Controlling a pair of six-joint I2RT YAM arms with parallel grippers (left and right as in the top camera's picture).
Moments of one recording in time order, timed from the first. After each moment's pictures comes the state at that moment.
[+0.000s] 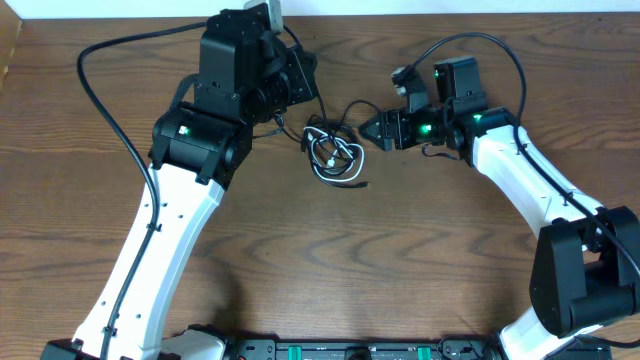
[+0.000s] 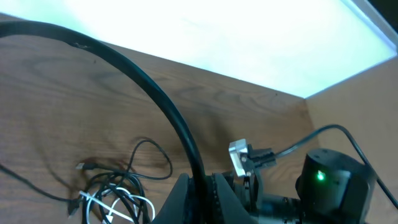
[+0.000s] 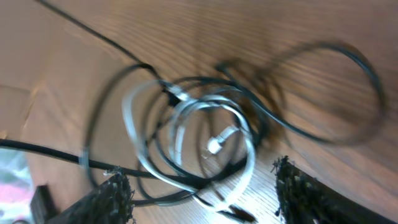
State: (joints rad) left arm -0.34 1.46 1.55 -0.61 0.20 -0.62; right arm 0.27 1.79 1.25 -0.36 -0.68 0.16
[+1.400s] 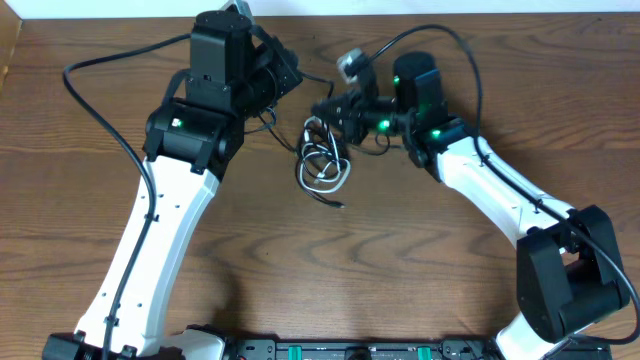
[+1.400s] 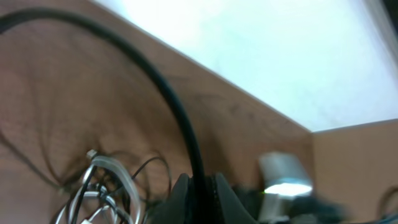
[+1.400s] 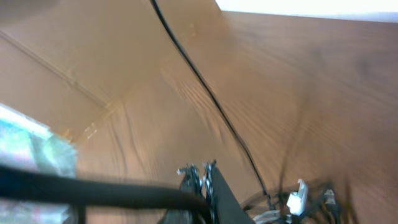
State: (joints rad) left arm -0.30 1.48 1.55 -0.65 0.15 -0.82; right arm 0.43 1.80 1.23 0.19 -0.80 0.32
